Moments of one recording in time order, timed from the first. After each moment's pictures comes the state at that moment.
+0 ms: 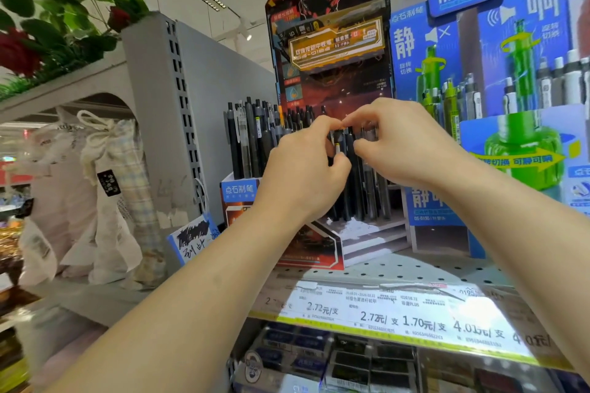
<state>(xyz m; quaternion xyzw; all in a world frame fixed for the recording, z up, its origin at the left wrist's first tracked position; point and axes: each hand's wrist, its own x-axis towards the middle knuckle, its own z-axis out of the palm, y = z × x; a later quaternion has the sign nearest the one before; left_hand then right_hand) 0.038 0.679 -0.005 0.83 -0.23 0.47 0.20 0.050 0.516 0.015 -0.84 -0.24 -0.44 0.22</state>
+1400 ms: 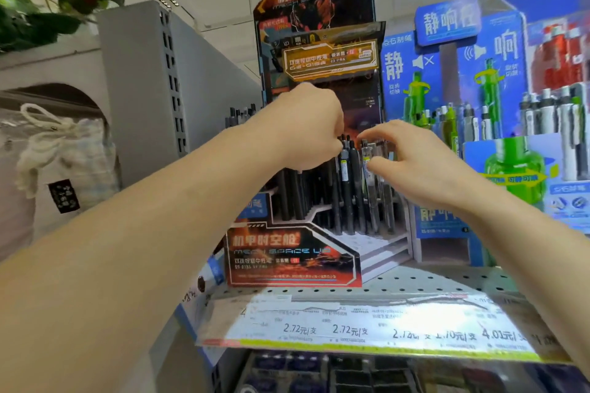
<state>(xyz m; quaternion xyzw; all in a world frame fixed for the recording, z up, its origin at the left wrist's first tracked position) 0.036 0.704 0.078 0.87 -0.30 0.38 -0.04 0.050 0.513 0.010 -0.88 -0.16 -0.41 0.20</state>
